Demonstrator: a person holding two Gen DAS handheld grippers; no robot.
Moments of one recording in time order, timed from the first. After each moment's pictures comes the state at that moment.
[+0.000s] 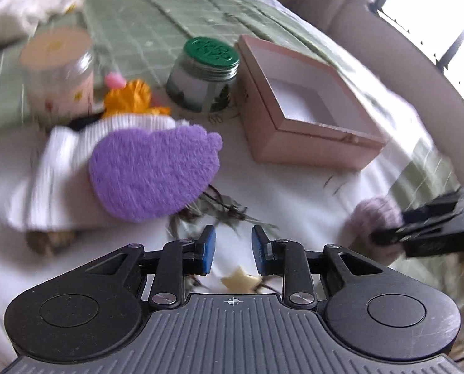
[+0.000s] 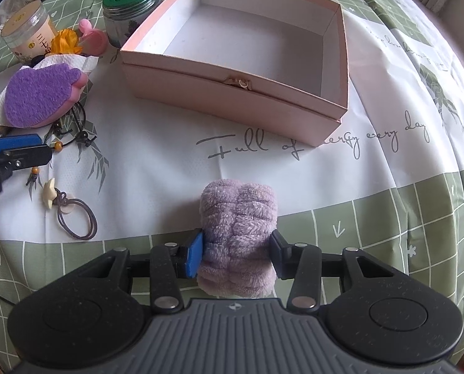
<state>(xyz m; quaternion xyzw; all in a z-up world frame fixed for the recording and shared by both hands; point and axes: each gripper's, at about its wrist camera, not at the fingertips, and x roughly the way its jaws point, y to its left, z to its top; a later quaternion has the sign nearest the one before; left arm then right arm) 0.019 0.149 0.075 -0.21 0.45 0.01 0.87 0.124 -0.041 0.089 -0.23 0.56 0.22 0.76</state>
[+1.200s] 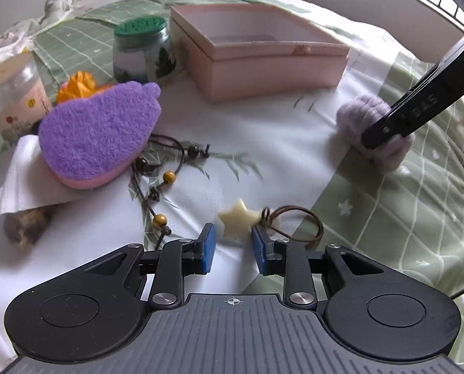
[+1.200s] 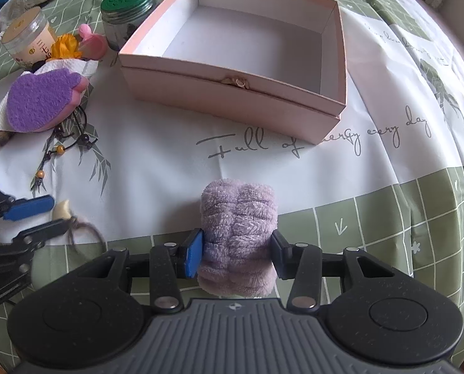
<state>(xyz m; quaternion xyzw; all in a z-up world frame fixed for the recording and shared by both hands) -0.002 0.089 0.041 -0.02 0.46 -0.04 0.89 0.126 -0.046 0.088 -0.21 0.57 0.23 0.76</state>
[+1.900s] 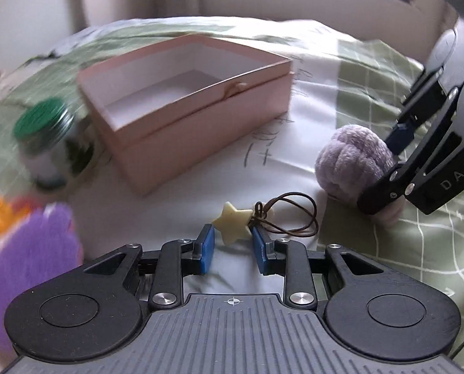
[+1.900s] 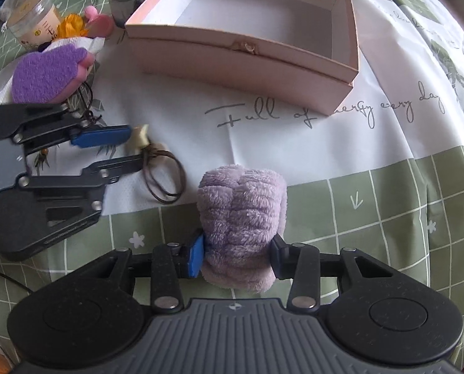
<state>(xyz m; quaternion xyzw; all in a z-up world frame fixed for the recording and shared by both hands) 0.075 0.056 0.036 0.09 0.41 -0.17 0.89 0.117 -0.056 0.077 -0.20 0.59 0.24 0.75</state>
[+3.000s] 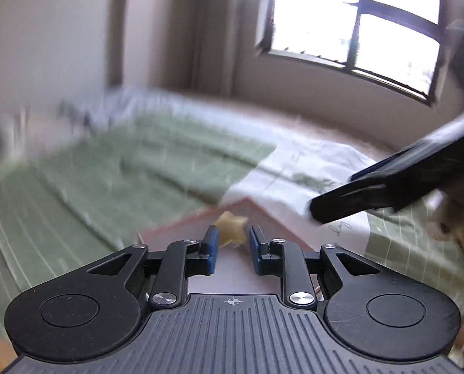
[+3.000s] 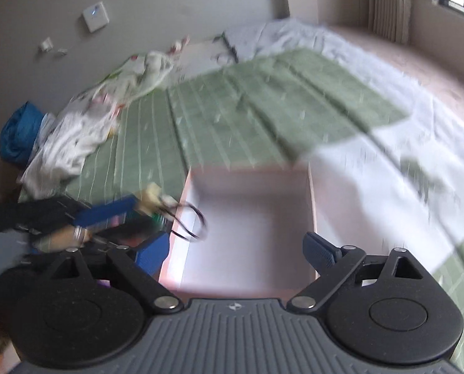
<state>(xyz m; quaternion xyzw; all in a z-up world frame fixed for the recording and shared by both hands) 0.168 0.116 0.175 -0.04 0.31 -0.13 0.94 0.210 -0.055 0.228 -0.03 0.43 0.26 0.87</state>
